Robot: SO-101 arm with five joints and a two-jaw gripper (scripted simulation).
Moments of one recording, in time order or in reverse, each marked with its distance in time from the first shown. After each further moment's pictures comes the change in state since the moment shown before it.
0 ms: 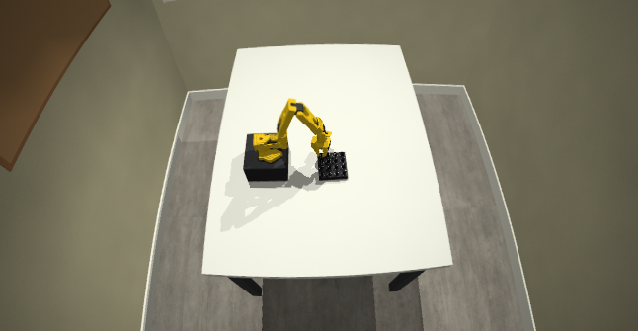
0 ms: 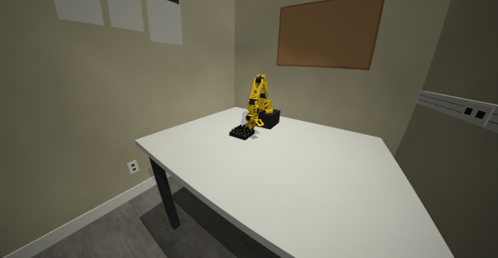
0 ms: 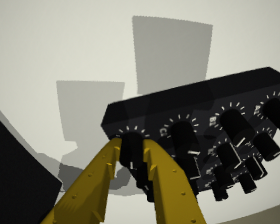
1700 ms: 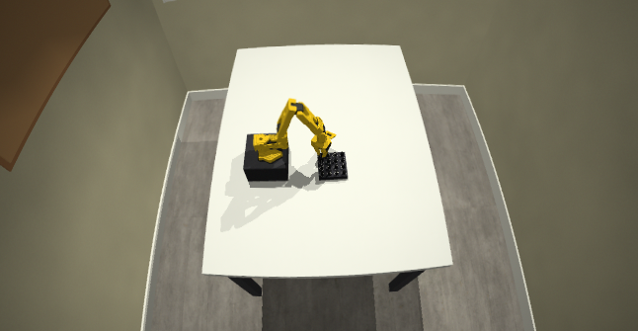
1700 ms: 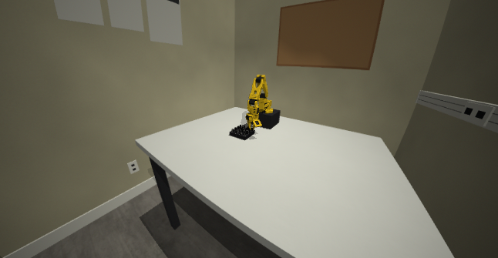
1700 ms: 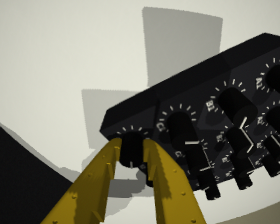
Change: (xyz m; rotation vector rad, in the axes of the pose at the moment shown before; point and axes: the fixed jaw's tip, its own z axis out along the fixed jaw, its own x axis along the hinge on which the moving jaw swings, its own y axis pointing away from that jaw) arm -0.002 0.000 0.000 -0.001 -0.001 0.250
